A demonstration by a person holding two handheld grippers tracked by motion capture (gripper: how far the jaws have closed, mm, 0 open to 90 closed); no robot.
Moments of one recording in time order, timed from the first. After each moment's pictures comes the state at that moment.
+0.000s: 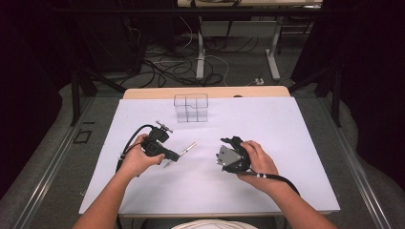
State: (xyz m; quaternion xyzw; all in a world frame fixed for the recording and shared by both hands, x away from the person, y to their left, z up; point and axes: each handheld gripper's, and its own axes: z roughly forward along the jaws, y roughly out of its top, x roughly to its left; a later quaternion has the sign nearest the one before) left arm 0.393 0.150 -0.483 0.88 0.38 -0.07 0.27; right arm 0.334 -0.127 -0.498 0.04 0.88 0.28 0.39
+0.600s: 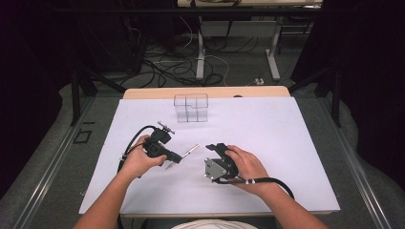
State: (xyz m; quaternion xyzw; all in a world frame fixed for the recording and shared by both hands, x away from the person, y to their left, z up) left arm 0.390 0.144 -0.483 0.88 0.38 -0.09 0.27; right arm 0.320 -0.095 -0.511 -0.07 0.87 0.28 0.41
